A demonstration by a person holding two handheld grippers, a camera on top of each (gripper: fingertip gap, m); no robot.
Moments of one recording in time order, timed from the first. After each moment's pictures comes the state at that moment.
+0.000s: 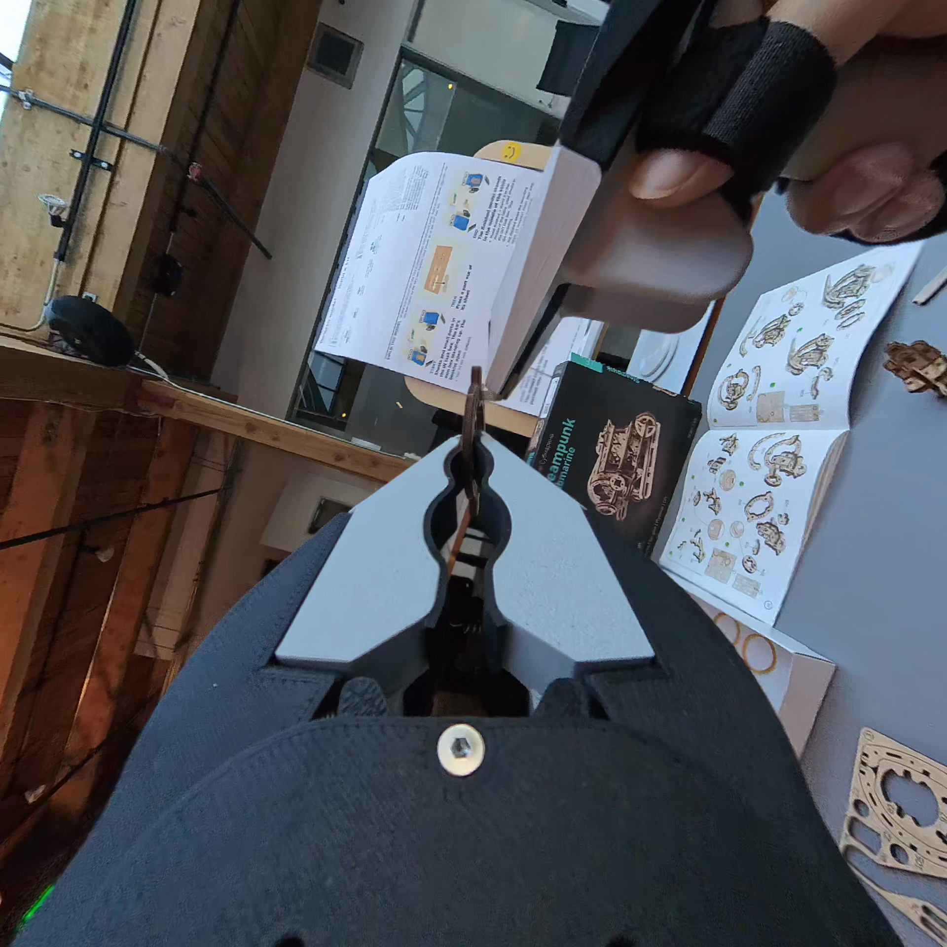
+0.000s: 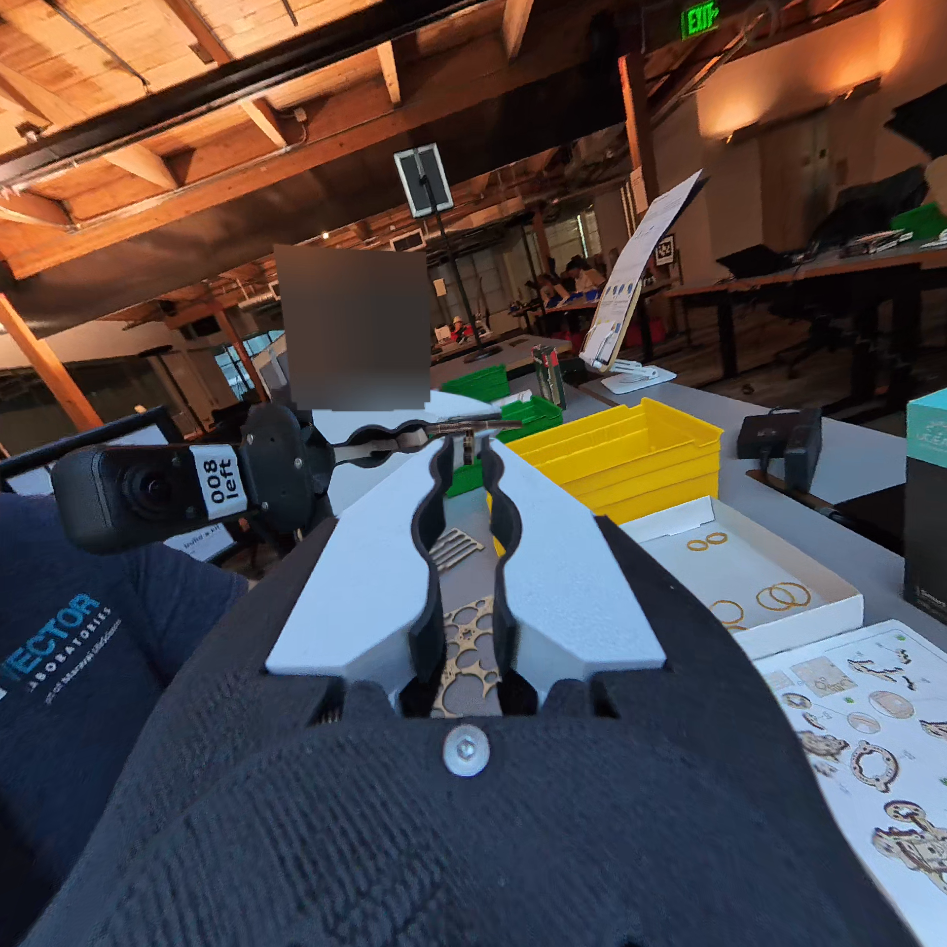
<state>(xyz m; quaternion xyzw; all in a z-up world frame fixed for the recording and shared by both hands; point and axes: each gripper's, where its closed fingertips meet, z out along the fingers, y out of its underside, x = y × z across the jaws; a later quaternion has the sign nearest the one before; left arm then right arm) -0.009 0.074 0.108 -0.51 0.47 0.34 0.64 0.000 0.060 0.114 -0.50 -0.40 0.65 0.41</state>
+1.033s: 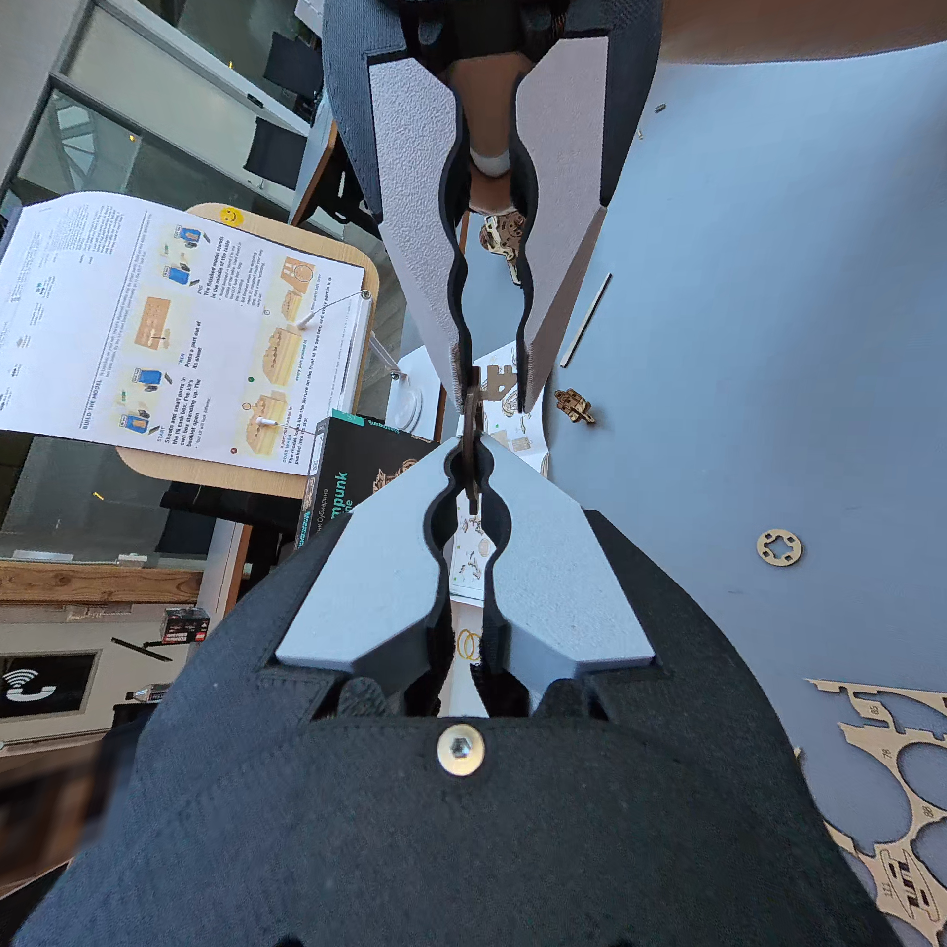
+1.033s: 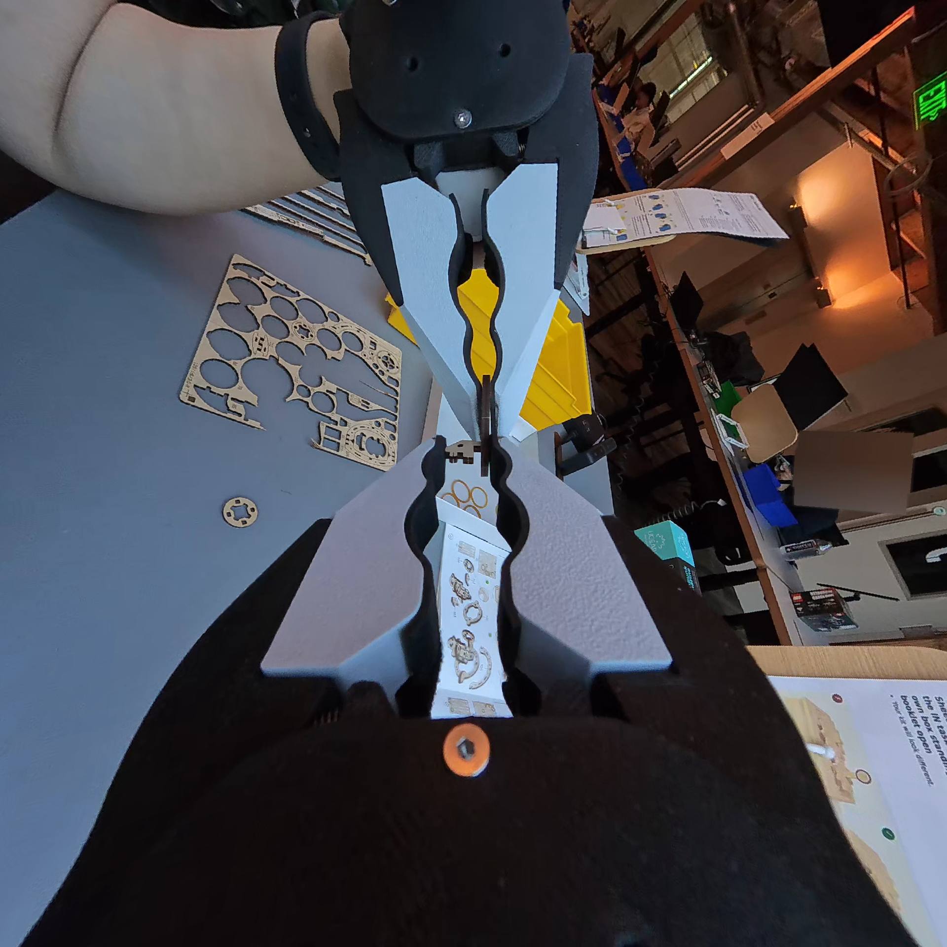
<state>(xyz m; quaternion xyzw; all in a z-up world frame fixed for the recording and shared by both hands) 0.028 0.040 0.044 -0.57 0.61 0.10 0.55 0.023 0.023 0.051 -0.29 -0.76 0.21 0.54</state>
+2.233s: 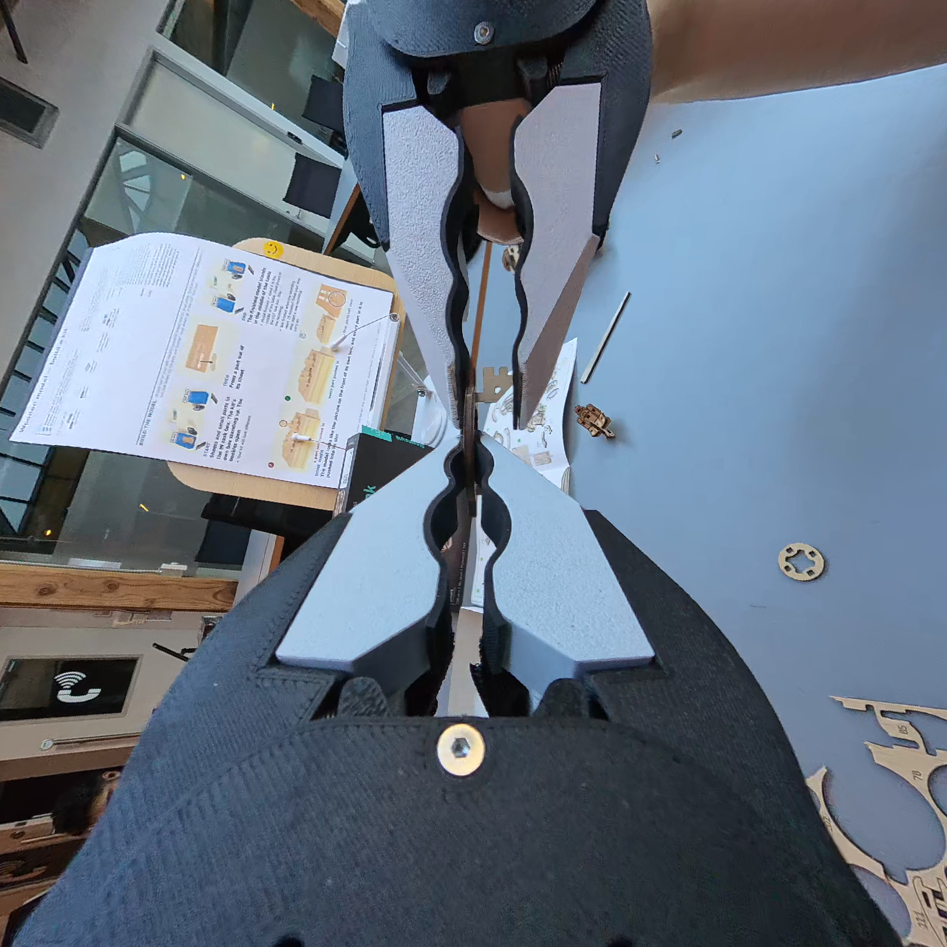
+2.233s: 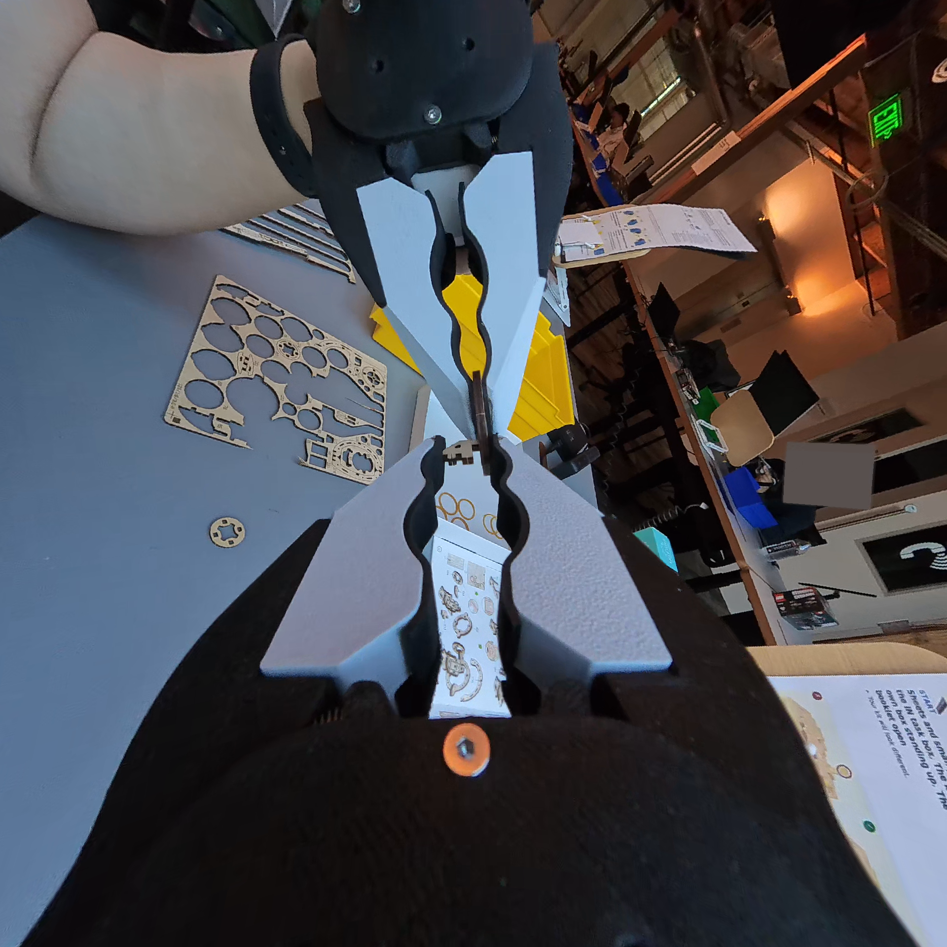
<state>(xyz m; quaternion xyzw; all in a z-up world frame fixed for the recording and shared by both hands) 0.030 0.033 0.059 -0.55 0.60 0.12 0.57 0.021 0.020 0.061 -0.29 -0.75 0.21 0.56</state>
